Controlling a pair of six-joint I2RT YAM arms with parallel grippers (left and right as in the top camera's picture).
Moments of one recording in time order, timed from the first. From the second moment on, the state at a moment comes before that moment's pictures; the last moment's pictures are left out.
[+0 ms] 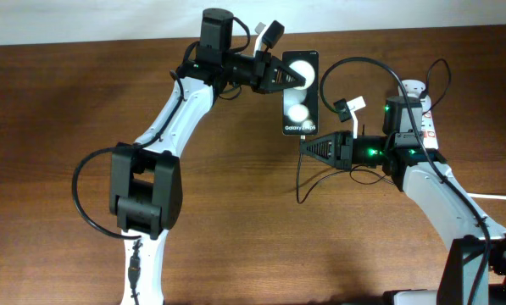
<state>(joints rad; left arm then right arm) -0.33 2.29 1.97 -0.17 1.49 -0.63 -0.01 1.54 0.89 -0.16 -1.30 0.21</state>
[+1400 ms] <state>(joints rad) -0.34 2.29 1.99 -0.29 1.47 -0.53 -0.01 1.56 0.84 0.11 -1.34 0.44</state>
